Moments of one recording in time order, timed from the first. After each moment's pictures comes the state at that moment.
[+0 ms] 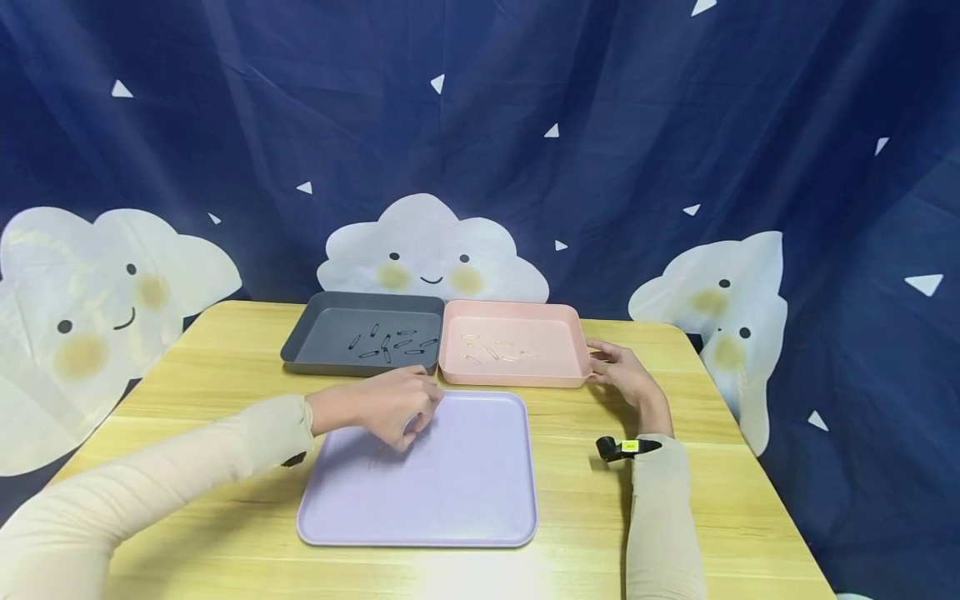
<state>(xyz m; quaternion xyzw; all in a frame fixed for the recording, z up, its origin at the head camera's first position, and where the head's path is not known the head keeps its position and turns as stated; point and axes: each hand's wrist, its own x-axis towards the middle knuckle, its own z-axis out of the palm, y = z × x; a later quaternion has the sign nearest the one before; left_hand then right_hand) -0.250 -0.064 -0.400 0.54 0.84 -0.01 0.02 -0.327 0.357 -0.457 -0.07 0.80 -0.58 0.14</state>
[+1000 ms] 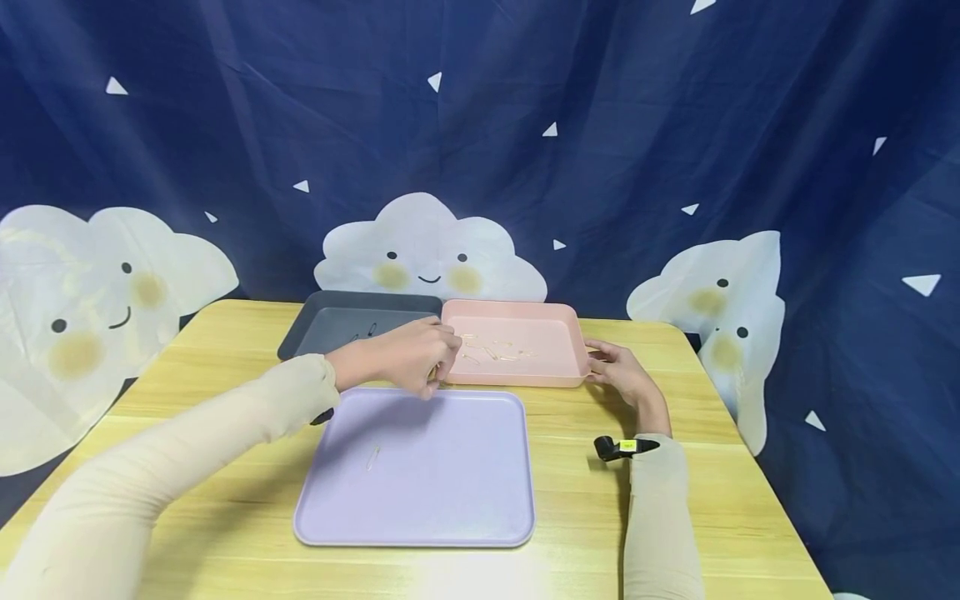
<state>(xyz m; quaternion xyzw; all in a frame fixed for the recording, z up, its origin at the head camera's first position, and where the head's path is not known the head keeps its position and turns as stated) -0.292 -0.038 -0.358 0.51 0.86 0.00 -0.01 -0.327 0.357 -0.457 -0.07 0.80 -0.58 0.14</state>
